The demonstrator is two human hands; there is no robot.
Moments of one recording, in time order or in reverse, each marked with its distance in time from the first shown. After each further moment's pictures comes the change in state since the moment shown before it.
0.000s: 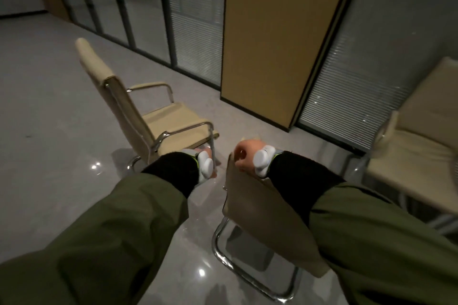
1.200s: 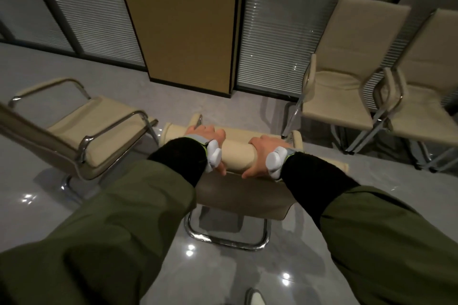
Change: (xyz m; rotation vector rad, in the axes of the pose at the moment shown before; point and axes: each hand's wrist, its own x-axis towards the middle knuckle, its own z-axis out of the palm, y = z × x) left_hand 0.008 0.162 0.038 0.500 0.020 0.564; right_hand -0.113 0.144 0.041 -0.005 -0.008 0.409
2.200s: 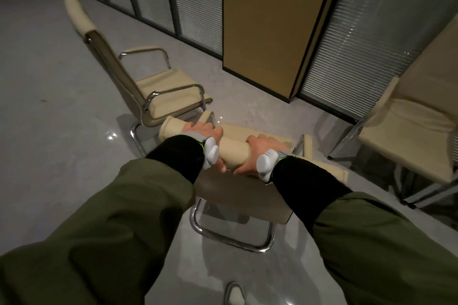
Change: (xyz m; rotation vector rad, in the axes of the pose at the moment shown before) left_hand -0.113 0.064 0.044 -0.125 0.029 -0.400; right_hand -0.037 0.004 0.037 -0.113 0.020 -0.336
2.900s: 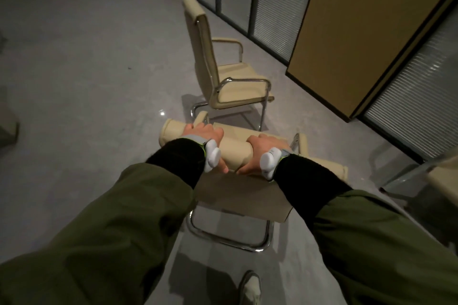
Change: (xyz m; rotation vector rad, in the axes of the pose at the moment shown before) left_hand -0.187 -0.115 0.078 -0.143 0.051 -0.336; right_hand -0.053 -0.185 0.036 -0.129 -0.024 -0.343
